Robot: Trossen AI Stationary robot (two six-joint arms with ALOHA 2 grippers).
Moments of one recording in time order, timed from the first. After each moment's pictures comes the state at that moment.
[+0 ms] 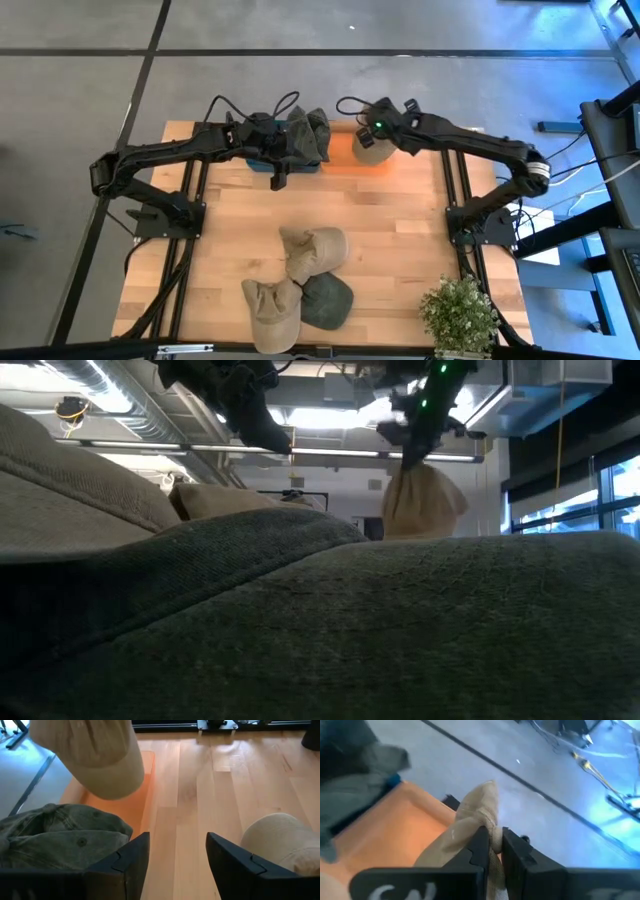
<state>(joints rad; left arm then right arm) 0.41 1.31 1.05 -0.36 0.21 0.23 -0.40 1.51 1.36 -0.72 0.70 0.29</state>
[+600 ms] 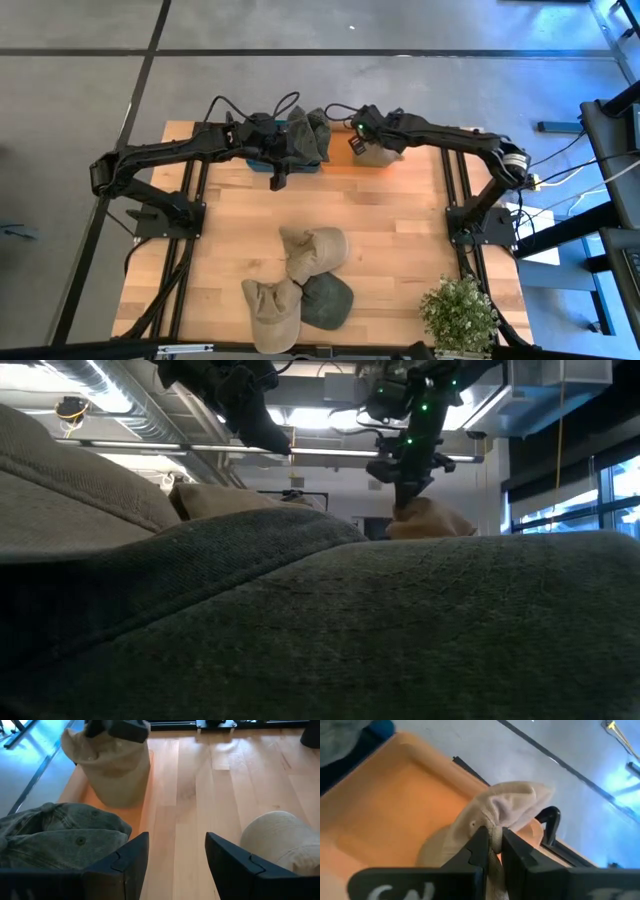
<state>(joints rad) 0.41 1.31 1.05 -0.37 0.21 0.24 -0.46 1.68 1.36 -0.74 0.57 0.36</state>
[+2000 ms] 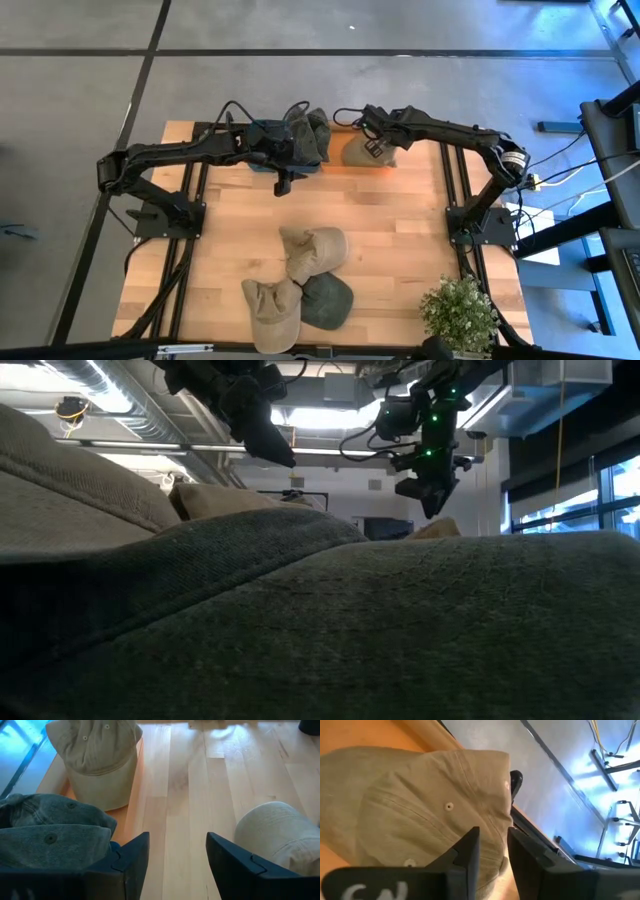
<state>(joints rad) 0.37 1.37 1.05 -0.36 0.20 0.22 -0.52 1.69 1.36 -0.96 0.62 0.24</state>
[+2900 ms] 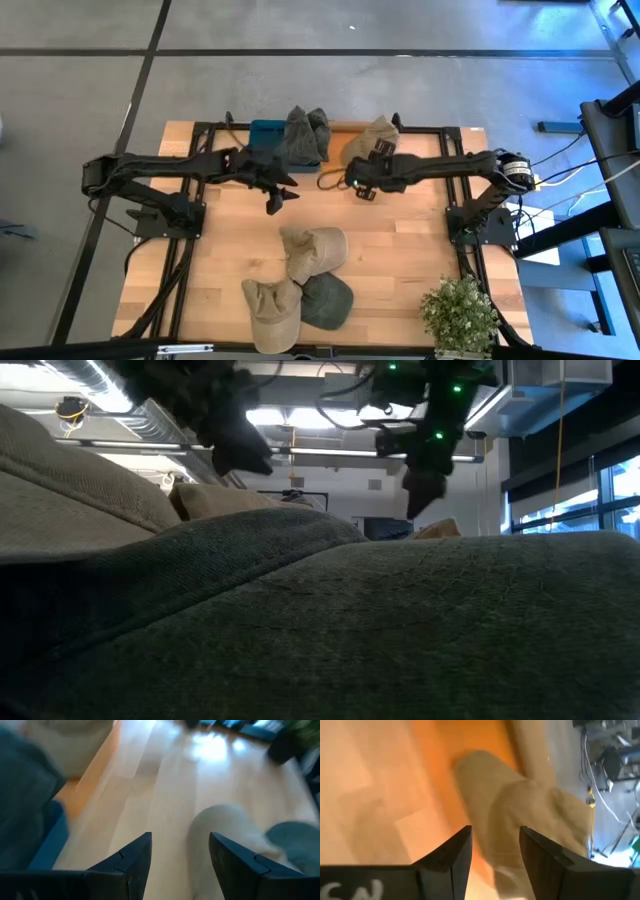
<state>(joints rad) 0.24 1.21 0.78 -0.17 0.20 -0.15 -0.11 1.64 1.20 -0.82 0.68 0.06</state>
